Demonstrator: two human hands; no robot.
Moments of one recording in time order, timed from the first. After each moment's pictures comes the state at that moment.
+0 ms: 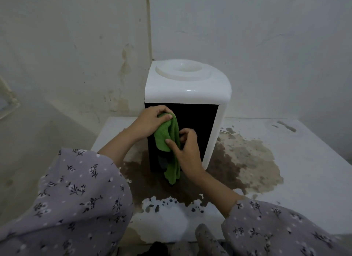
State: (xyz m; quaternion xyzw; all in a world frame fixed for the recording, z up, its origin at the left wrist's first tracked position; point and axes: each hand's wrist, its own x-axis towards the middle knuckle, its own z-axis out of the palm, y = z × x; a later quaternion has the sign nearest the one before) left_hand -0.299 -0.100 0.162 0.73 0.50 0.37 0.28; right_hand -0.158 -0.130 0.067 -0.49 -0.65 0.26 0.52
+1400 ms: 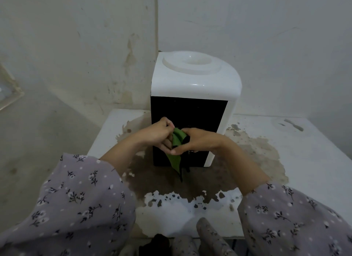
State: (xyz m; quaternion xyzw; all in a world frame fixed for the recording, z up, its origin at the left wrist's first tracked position) left_hand -0.289 -0.127 0.148 0.59 0.58 0.26 0.49; right_hand -0.133 -0.117 0.148 -0.48 -0.74 0.48 0.06
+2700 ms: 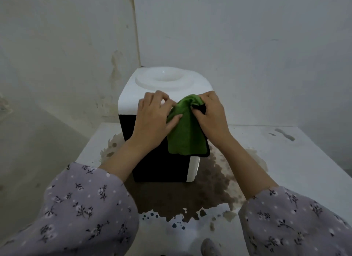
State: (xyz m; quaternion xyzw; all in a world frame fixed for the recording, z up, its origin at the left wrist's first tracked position) left_hand -0.219 -0.087 0.181 0.75 0.50 0.37 -0.23; right_hand -0.055 -0.074 0.194 -0.47 -0.73 0.13 0.48
